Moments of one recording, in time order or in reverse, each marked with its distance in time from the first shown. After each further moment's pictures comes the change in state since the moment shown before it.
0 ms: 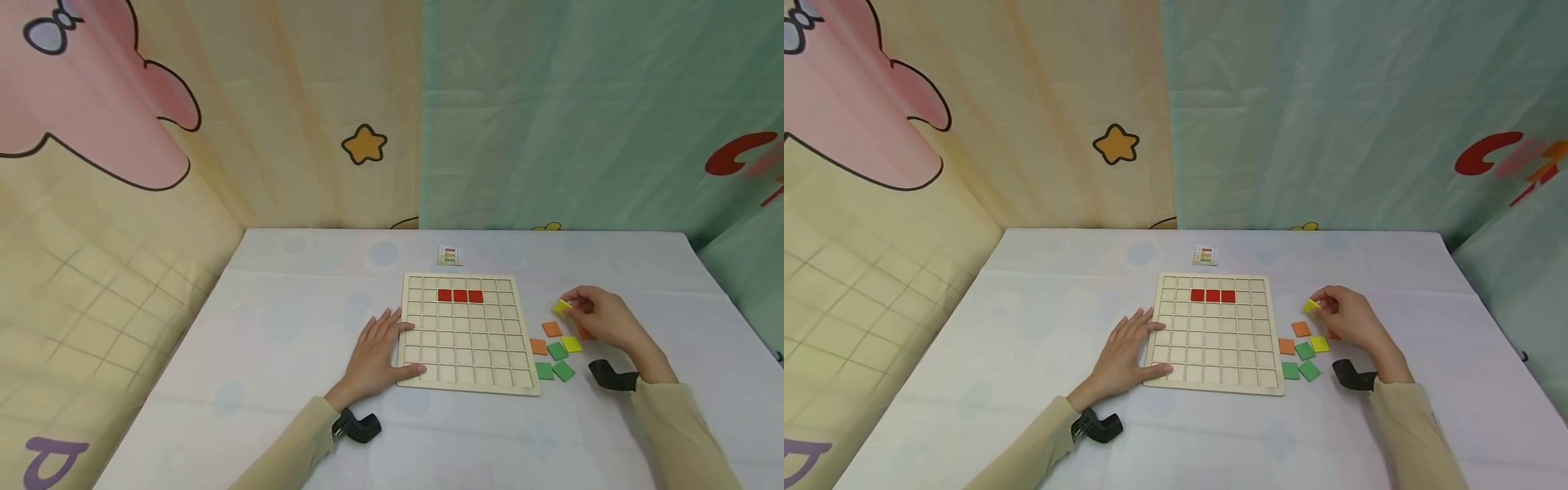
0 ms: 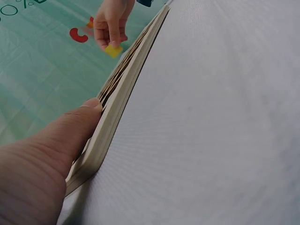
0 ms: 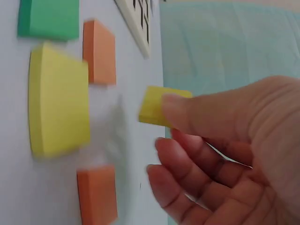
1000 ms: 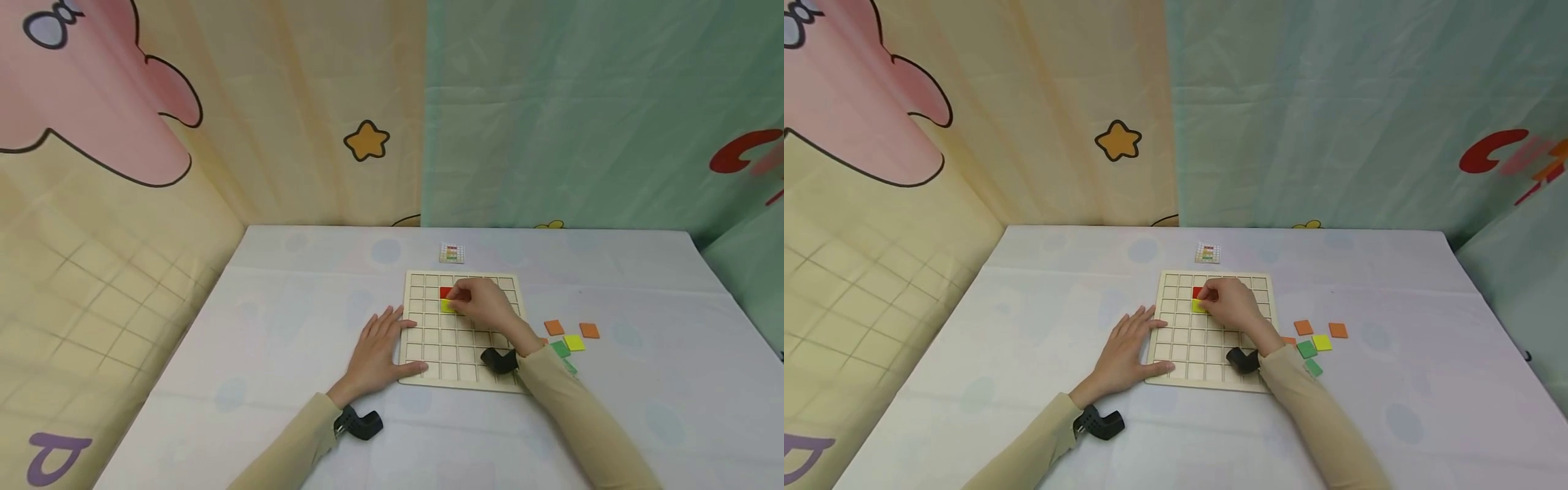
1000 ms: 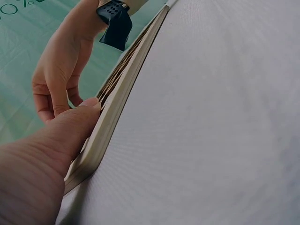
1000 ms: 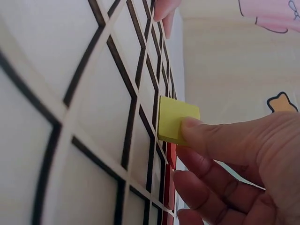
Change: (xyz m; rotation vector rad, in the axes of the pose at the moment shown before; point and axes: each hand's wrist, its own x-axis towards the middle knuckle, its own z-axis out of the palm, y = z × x) left_hand 0.001 0.000 -0.001 0.004 -0.012 -0.010; right_hand 0.059 -0.126 0.097 0.068 -0.049 -0.232
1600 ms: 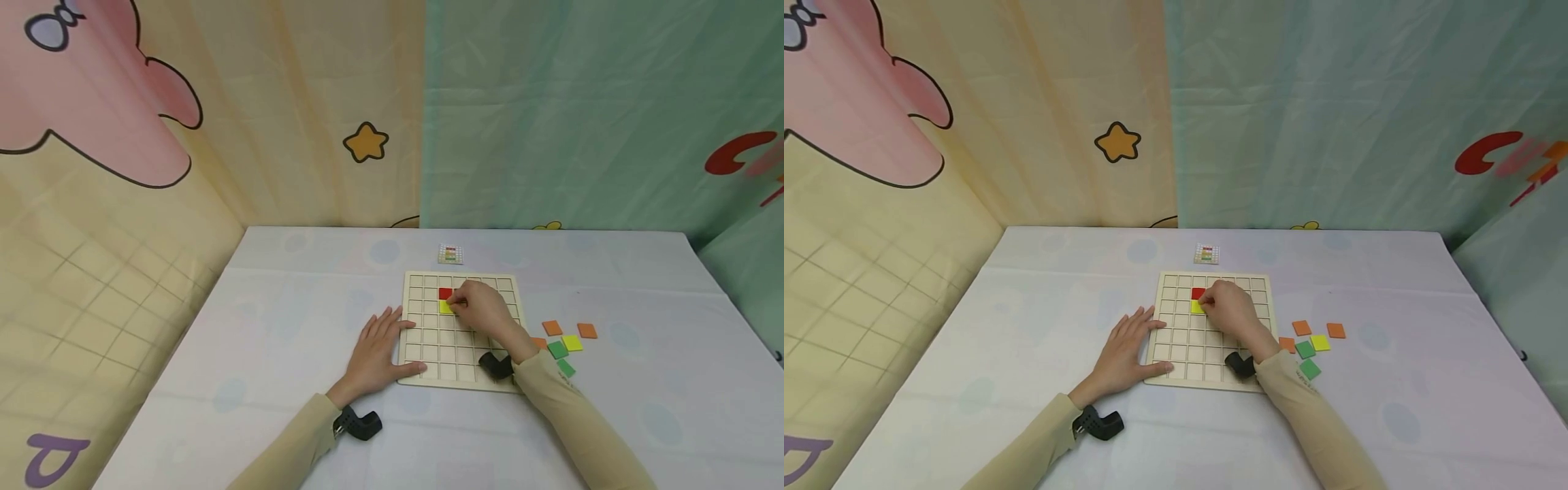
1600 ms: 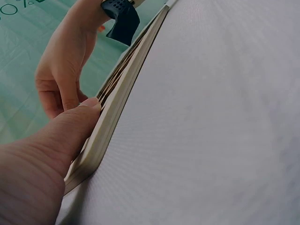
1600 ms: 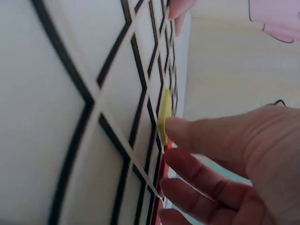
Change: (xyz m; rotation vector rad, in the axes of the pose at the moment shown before) left_hand 0.000 0.001 0.000 0.005 0.009 0.000; right_hand -0.006 -0.010 0.003 -0.133 -0.005 0.040
